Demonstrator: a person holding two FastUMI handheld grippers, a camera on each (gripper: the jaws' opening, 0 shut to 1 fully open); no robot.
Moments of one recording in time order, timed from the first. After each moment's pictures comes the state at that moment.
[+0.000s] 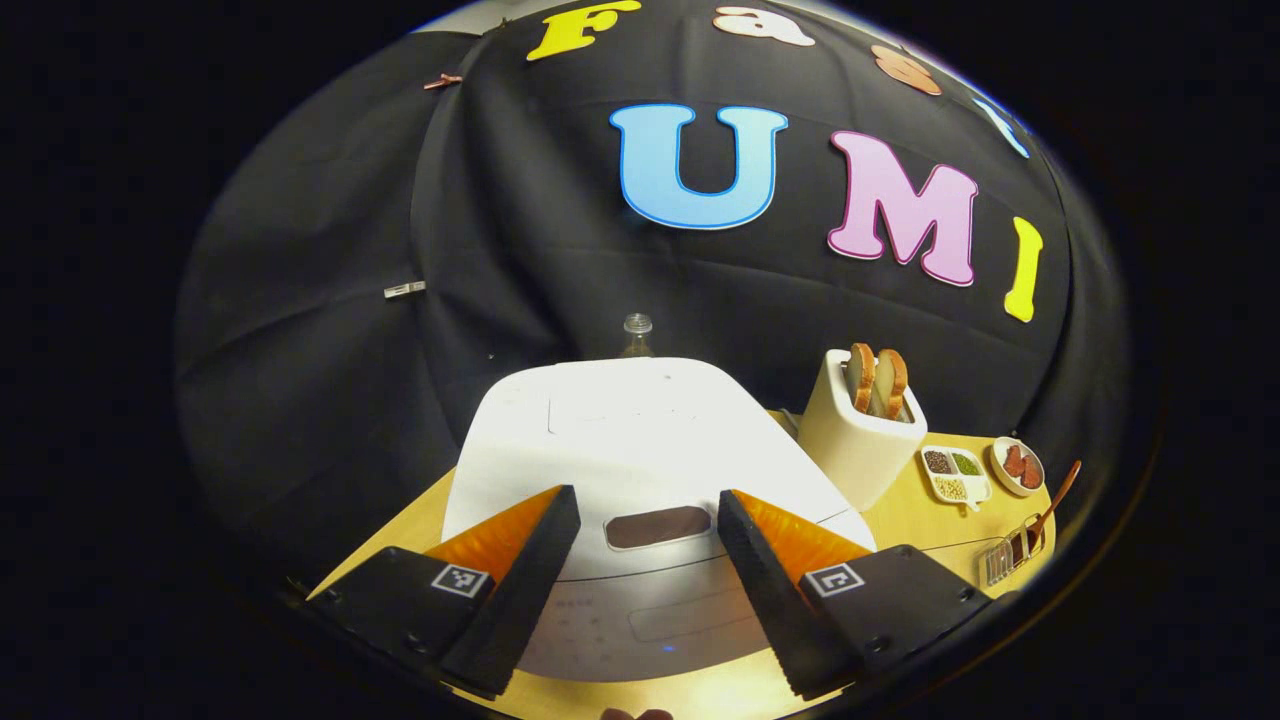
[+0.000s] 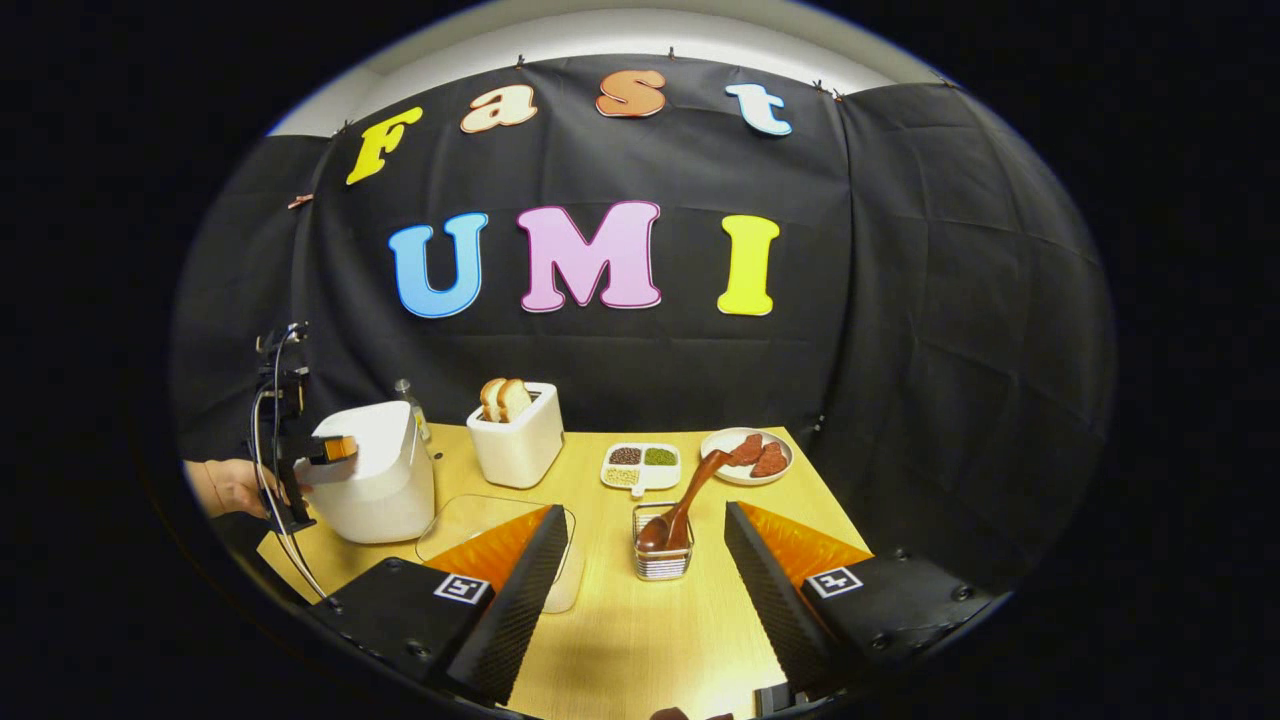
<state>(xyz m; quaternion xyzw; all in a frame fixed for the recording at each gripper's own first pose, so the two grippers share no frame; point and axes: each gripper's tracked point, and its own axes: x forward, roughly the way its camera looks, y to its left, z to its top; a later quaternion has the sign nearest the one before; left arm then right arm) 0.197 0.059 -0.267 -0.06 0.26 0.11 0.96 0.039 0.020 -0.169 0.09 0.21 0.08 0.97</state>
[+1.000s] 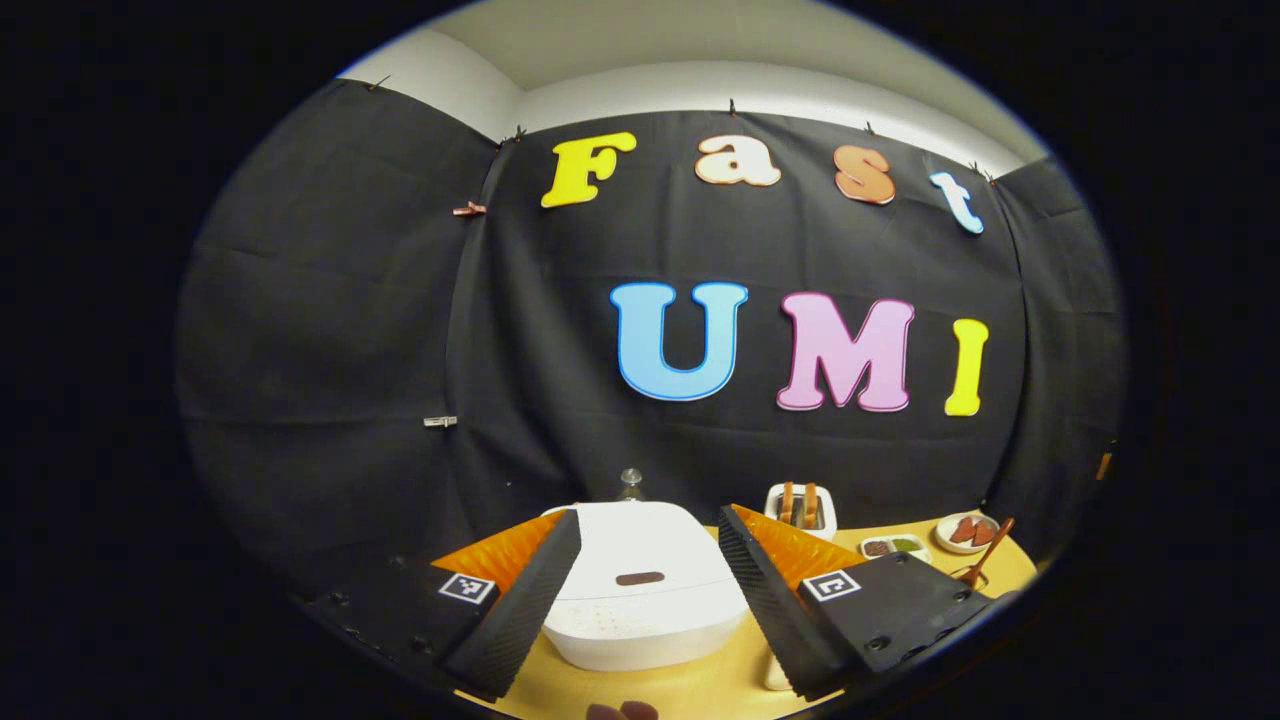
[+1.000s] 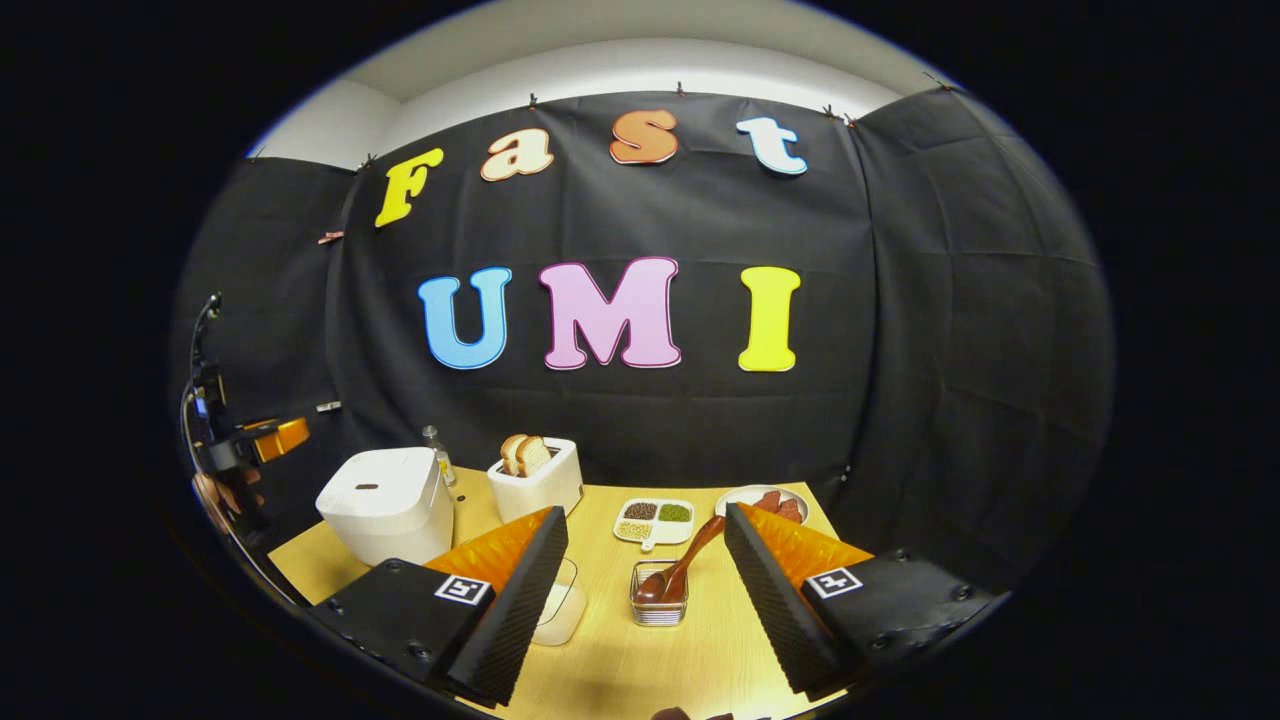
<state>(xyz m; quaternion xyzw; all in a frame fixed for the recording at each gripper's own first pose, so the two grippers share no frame) 0.076 0.012 -0.075 -0.04 0.03 0.10 0.99 0.063 -0.016 -0.122 0.10 0.13 0.12 0.98</state>
